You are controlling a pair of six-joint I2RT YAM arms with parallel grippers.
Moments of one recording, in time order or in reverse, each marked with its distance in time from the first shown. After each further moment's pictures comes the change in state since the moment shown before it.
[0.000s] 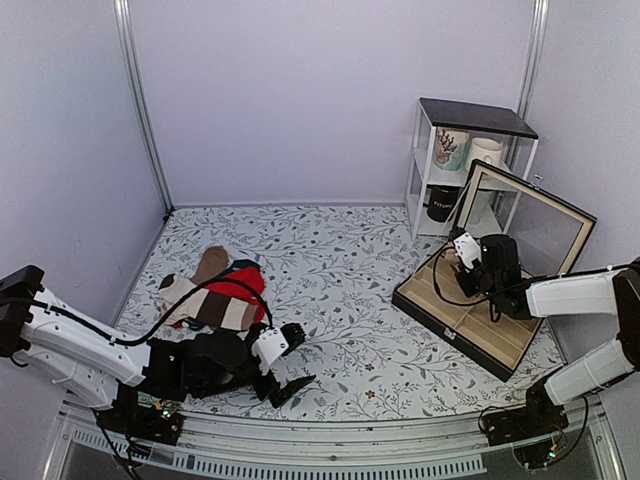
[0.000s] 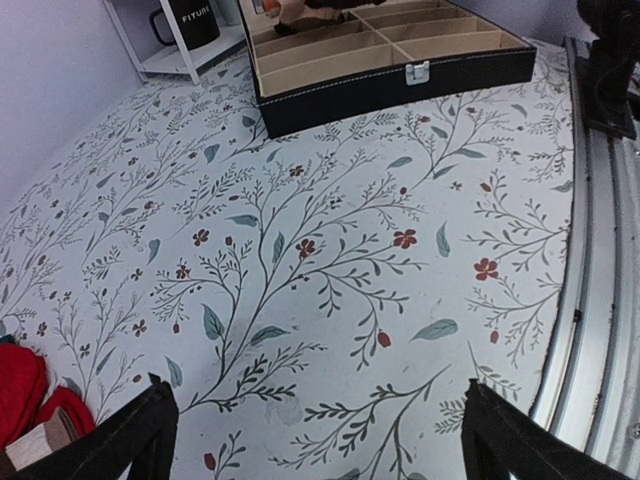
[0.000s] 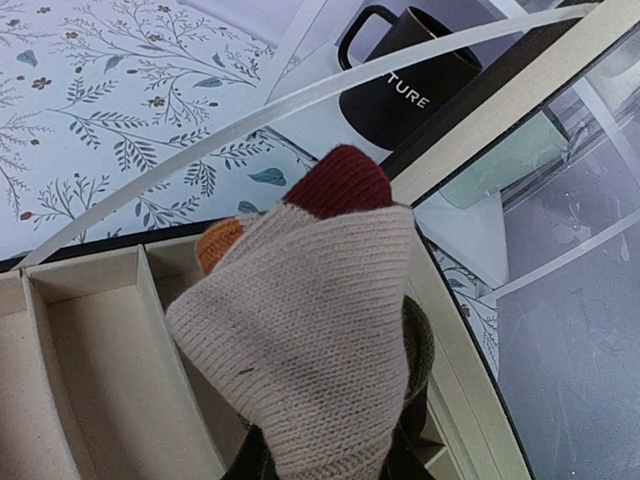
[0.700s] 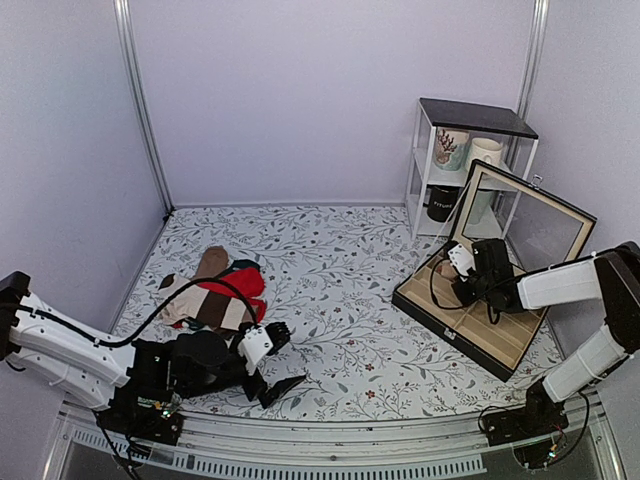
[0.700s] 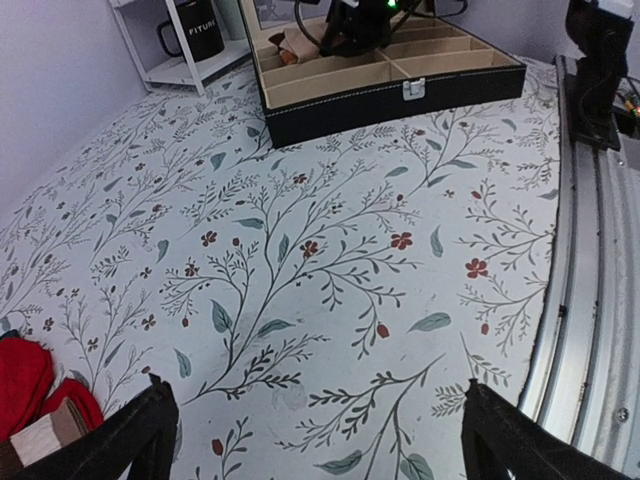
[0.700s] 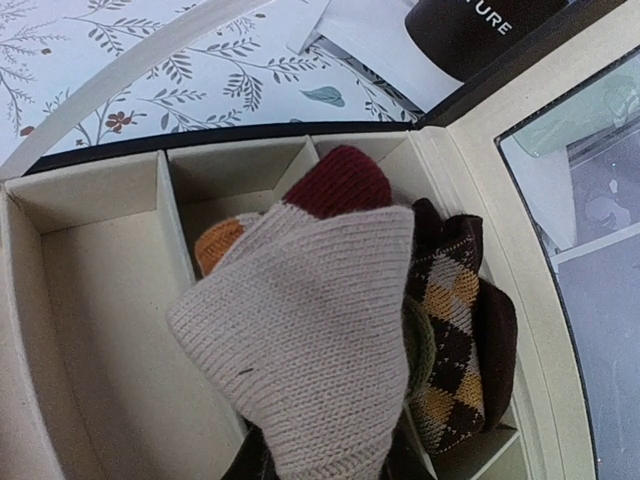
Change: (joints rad) left arm 0.000 -0.115 -0.068 -0.002 0.013 -0.005; right arm -0.027 0.125 0.031 -0.087 -0.089 0.015
